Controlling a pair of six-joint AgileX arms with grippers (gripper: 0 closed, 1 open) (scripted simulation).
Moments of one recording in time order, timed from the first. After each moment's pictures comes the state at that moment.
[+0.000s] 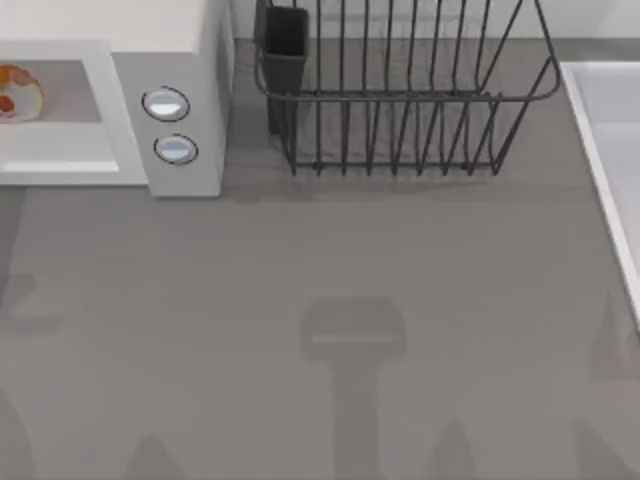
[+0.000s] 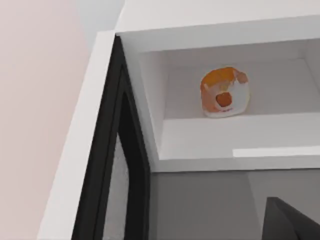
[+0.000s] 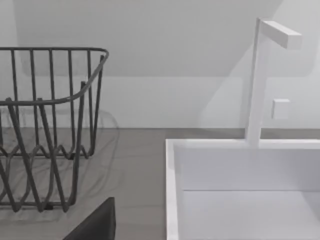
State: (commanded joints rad) left arm 0.63 0.53 0.54 -0.35 0.50 0.31; right arm 0.00 0.00 0.00 0.00 0.00 0.00
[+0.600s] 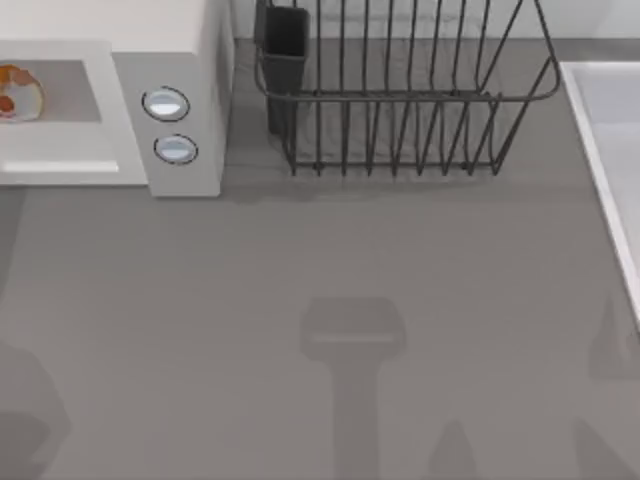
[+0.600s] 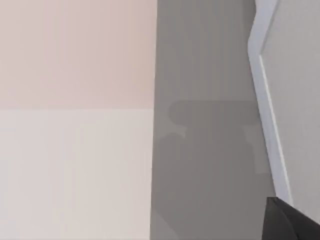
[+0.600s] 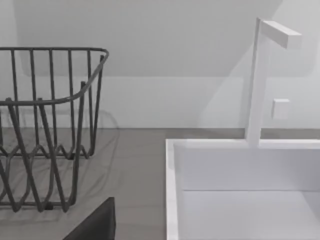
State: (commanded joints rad) left arm 0.96 1.47 1.17 -0.66 0.64 0.78; right arm 0.00 0.00 0.00 0.00 0.00 0.00
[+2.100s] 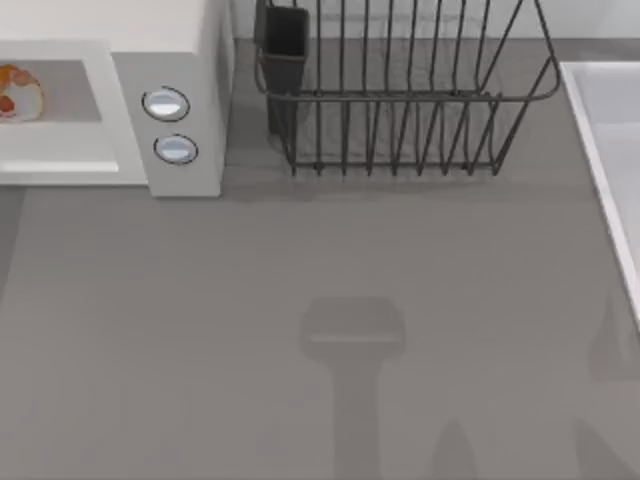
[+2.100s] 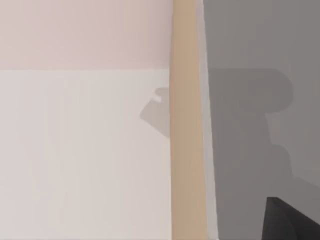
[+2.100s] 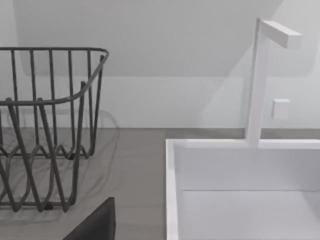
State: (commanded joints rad) left arm 1.04 1.84 1.07 -0.36 0.67 0.92; right arm 0.00 0.00 0.00 0.00 0.00 0.00
